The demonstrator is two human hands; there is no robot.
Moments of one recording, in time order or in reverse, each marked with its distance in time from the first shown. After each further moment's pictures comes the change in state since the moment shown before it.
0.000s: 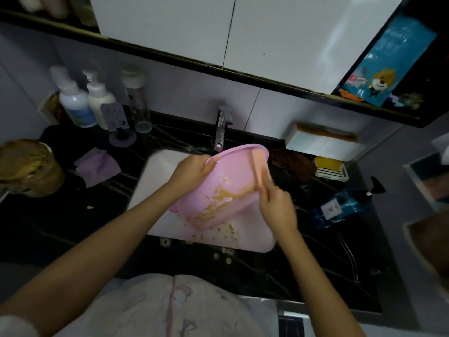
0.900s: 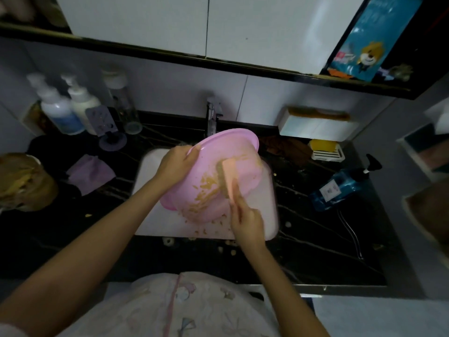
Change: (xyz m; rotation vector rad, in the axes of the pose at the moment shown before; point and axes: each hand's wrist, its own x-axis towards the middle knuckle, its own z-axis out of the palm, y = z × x) left_hand 0.007 -0.017 -0.012 -0.095 0.024 -0.051; right_hand -0.059 -0.025 0.071 0.231 0.146 -0.030
